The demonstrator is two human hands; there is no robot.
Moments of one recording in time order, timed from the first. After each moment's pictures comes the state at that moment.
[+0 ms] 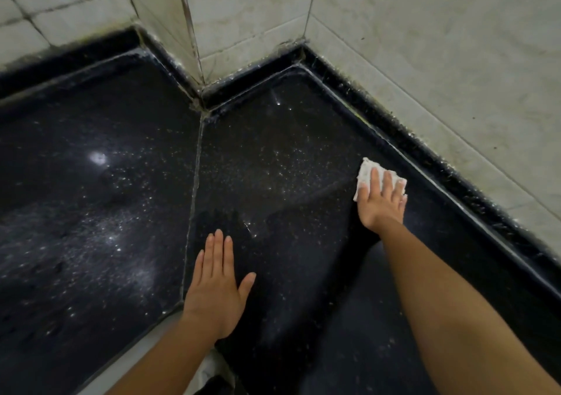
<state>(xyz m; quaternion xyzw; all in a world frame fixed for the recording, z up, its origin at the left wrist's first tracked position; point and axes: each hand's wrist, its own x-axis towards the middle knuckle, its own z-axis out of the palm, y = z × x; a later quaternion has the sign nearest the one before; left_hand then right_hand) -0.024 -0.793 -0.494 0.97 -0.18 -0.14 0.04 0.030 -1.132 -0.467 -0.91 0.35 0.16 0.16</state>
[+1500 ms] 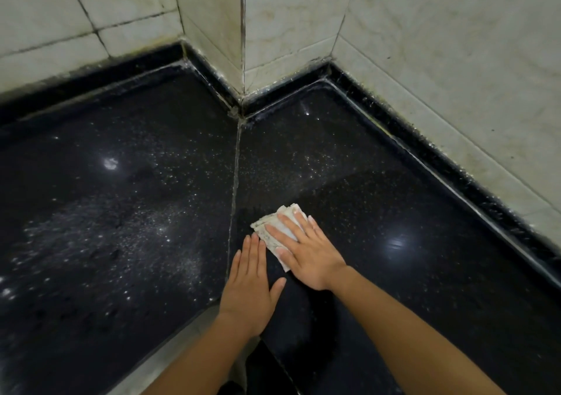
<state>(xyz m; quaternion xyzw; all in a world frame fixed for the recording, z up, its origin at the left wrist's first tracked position) -0.029 -0.771 -0.484 0.96 -0.21 -0.18 0.09 -0.006 -0.946 -0.464 -0.97 -0.11 0.20 0.08</state>
